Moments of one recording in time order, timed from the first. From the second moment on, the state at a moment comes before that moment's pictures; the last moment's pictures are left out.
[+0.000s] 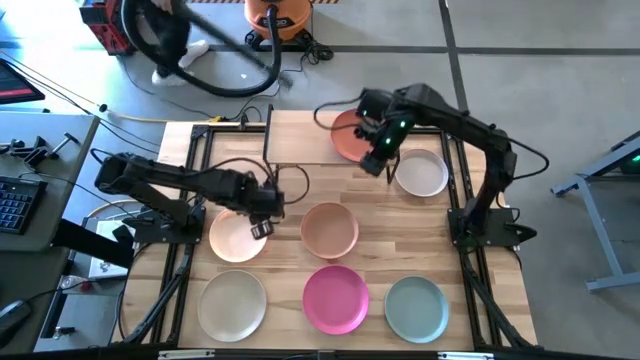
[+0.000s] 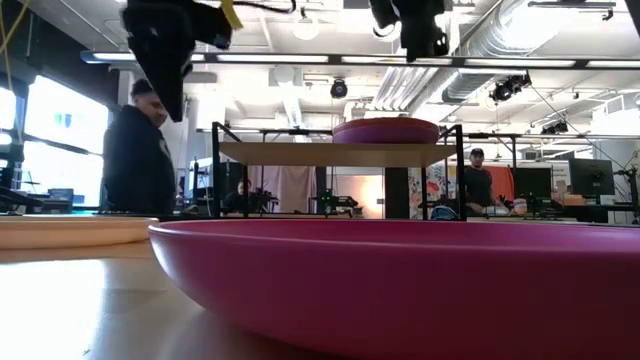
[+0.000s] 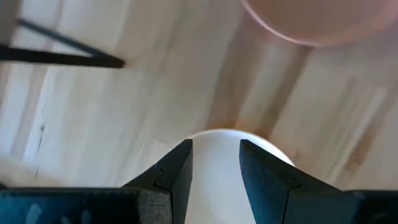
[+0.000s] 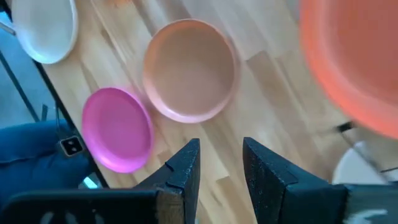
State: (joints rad) left arm -0.12 1.43 1.19 -1.16 -0.27 -0.44; right arm -0.38 1.76 2.01 -1.57 -0.34 0.23
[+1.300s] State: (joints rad) left arm -0.67 1.43 0.93 -0.82 -0.16 -0.42; right arm 0.24 1.76 2.01 -1.32 -0.06 0.94
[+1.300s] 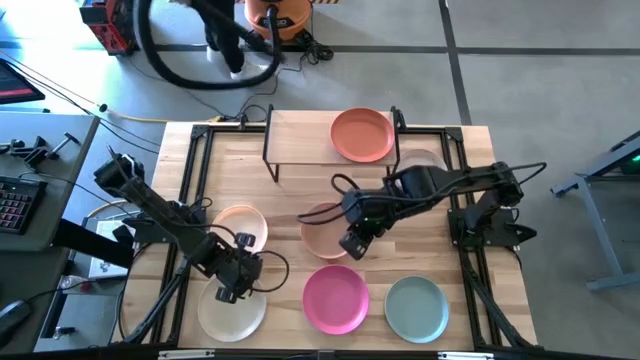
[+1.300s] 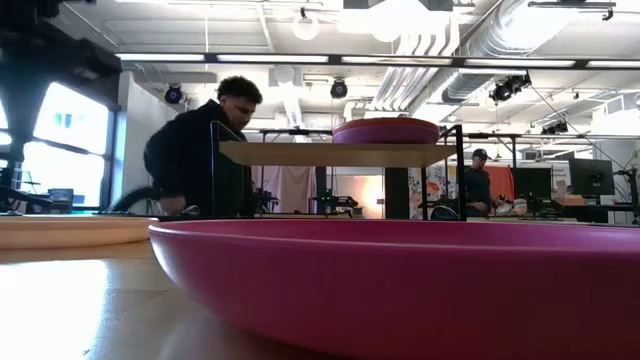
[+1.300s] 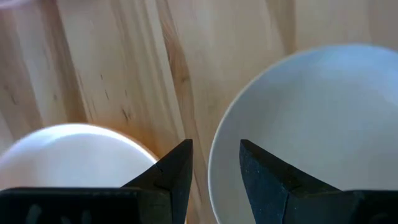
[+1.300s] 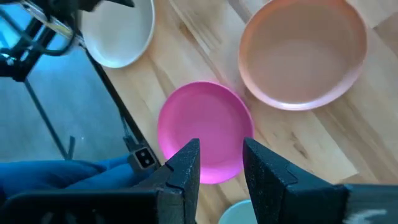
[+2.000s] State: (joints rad) left arm -0.67 1.43 0.76 -0.67 -0.09 -0.41; right arm 0.24 1.76 2.01 -1.31 -0.06 0.94
